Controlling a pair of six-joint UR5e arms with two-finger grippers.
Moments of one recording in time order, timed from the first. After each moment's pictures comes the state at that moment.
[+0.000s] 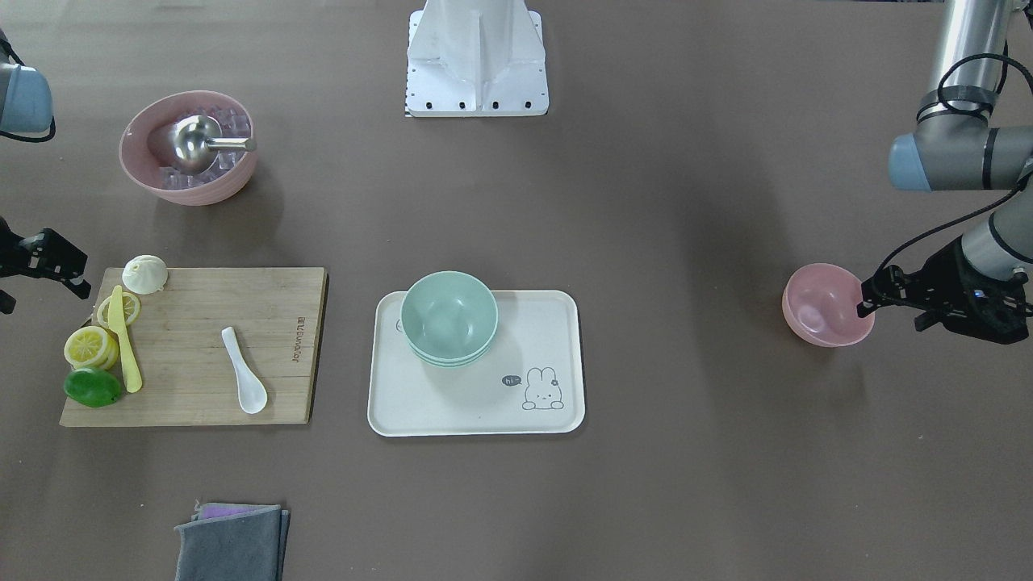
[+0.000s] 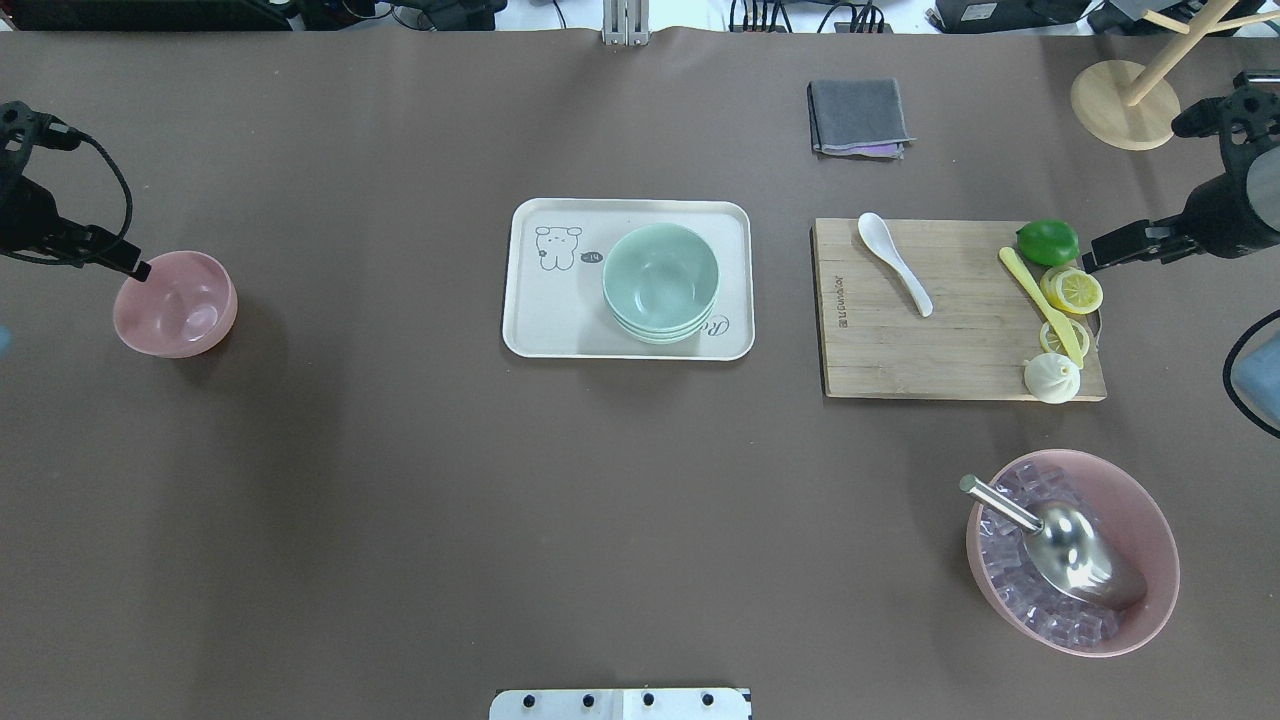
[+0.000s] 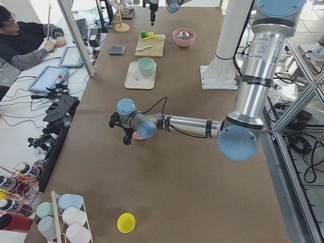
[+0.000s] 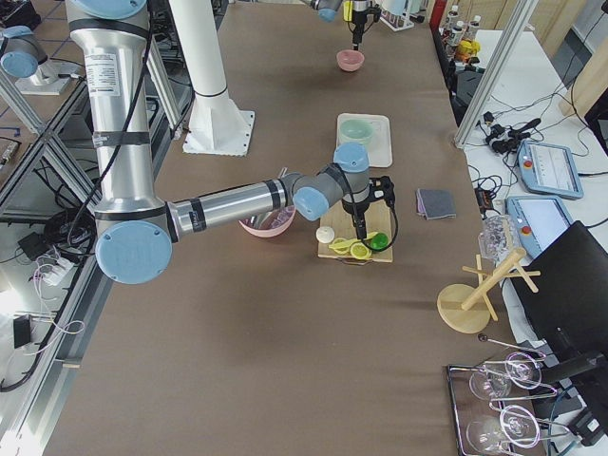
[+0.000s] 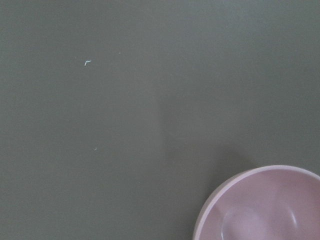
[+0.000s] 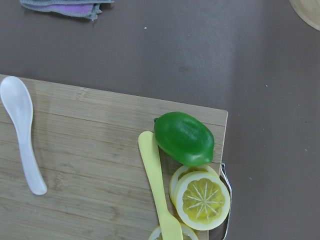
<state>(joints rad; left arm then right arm) -1.12 -1.77 -1.40 -2.12 -2.29 -0.45 1.11 -1.51 1.75 -1.15 2.19 0.61</state>
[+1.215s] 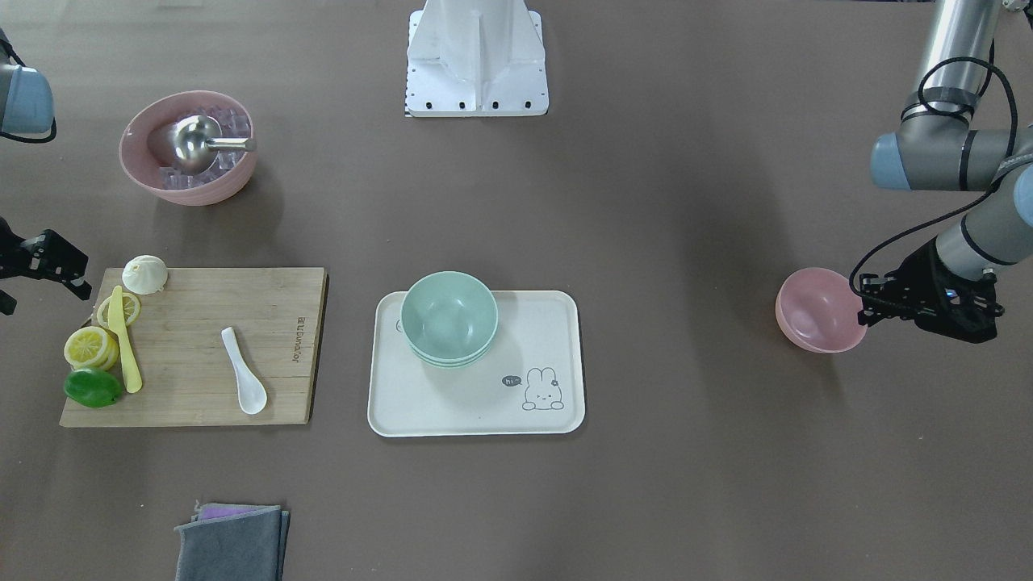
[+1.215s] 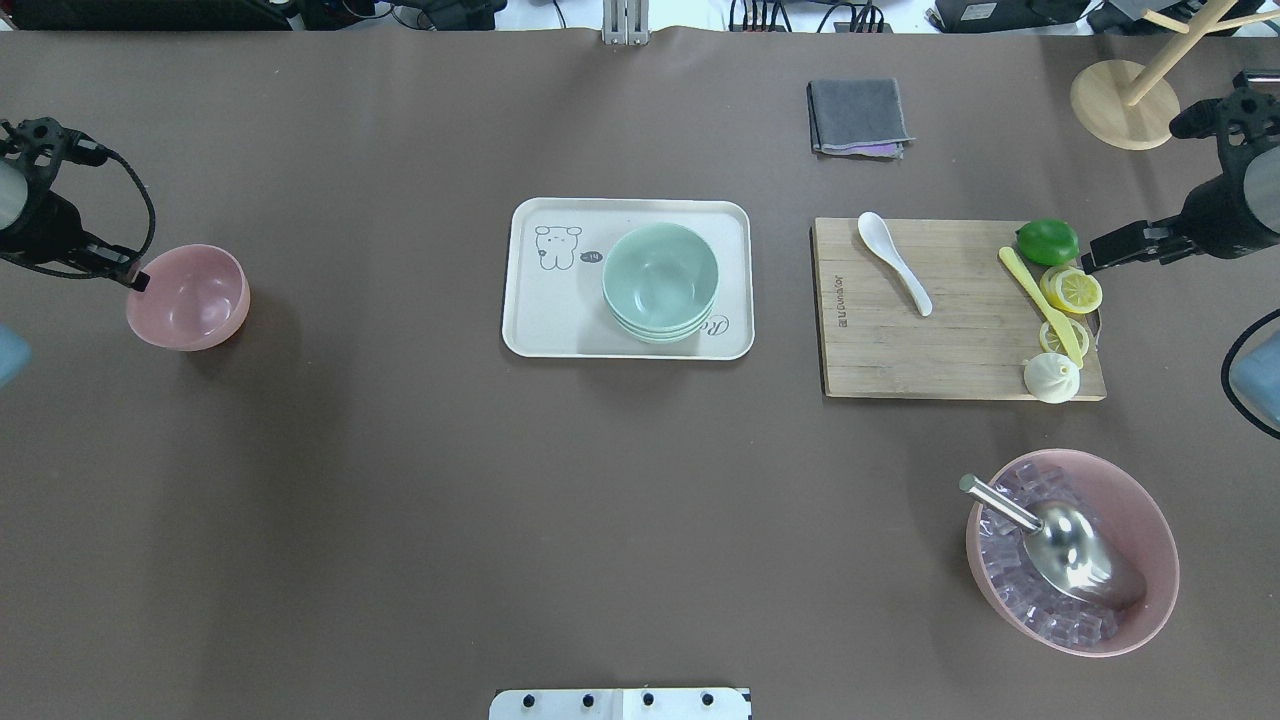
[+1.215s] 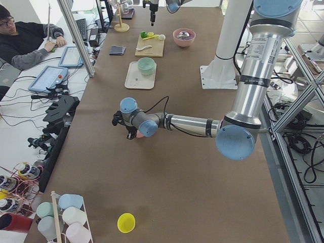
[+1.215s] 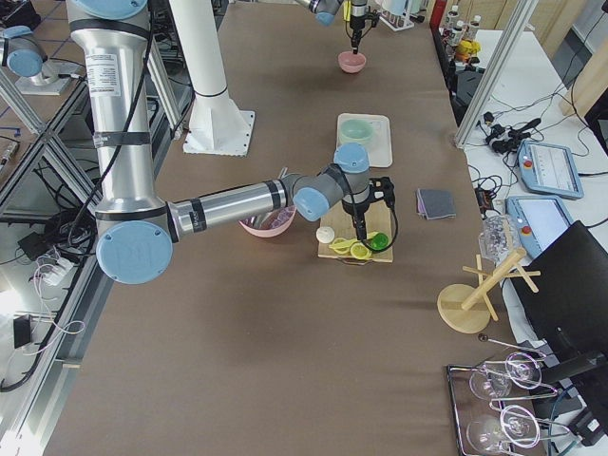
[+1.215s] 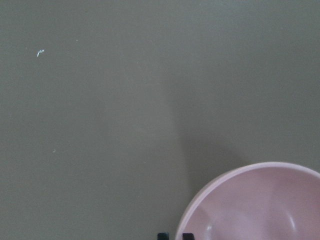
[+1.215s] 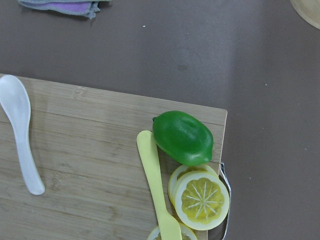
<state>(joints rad) -1.09 -1.77 -1.42 -2.12 -2.29 -0.46 1.11 -1.51 1.74 -1.15 2.19 0.61</state>
